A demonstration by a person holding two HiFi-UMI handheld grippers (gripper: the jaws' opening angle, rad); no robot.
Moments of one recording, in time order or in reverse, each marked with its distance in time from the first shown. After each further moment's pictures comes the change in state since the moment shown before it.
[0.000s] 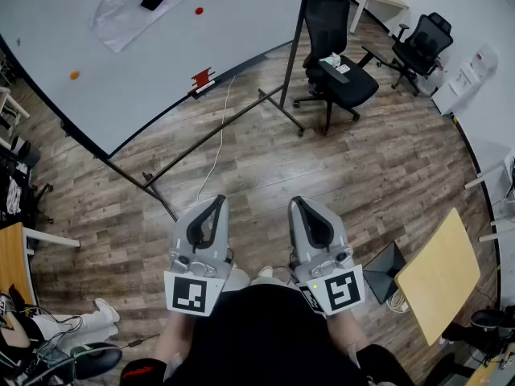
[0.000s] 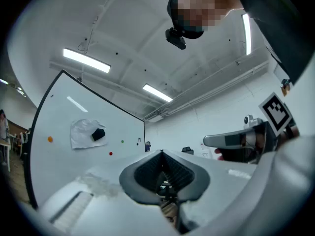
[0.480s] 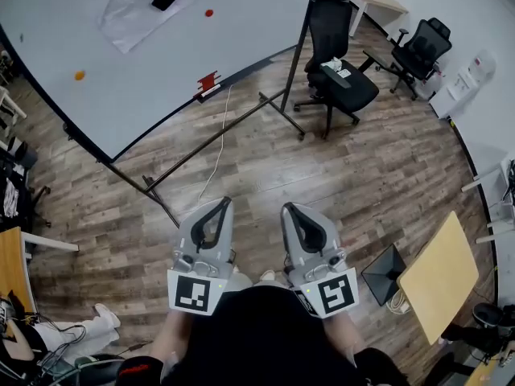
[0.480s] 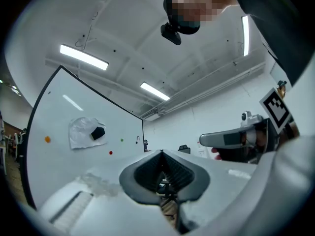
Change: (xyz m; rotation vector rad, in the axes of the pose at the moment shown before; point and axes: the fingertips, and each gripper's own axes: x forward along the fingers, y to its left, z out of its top) left arm -0.005 0.036 -0.014 0.011 0.033 -0.054; right arm 0.035 0.043 -0.013 -0.027 0.024 0.030
